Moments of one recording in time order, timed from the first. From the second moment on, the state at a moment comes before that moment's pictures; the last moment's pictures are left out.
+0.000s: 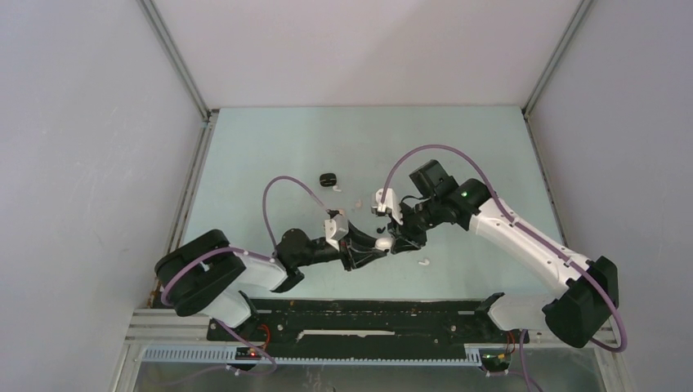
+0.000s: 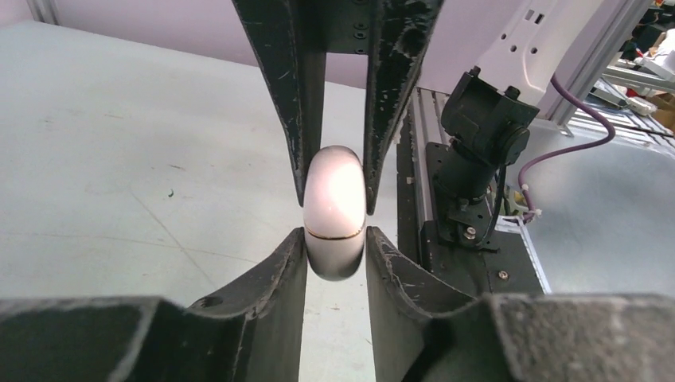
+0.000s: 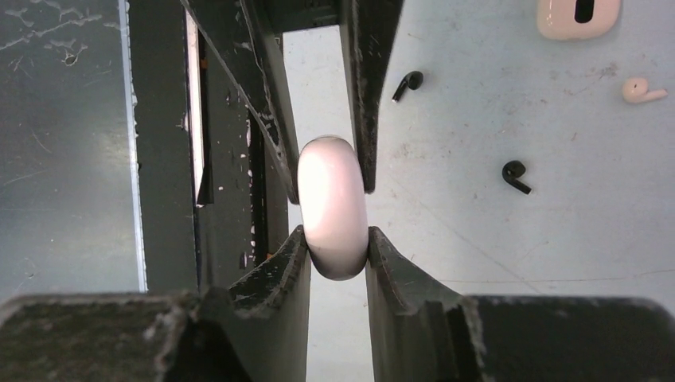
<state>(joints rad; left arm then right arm) -0.90 1.49 0.28 1.40 0.54 -0.26 0.67 1.29 1.12 -0.90 -0.68 -0.64</state>
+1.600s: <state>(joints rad) -0.93 1.52 0.29 1.40 0.52 -0.21 0.68 1.34 1.18 -0.92 -0.70 -0.57</state>
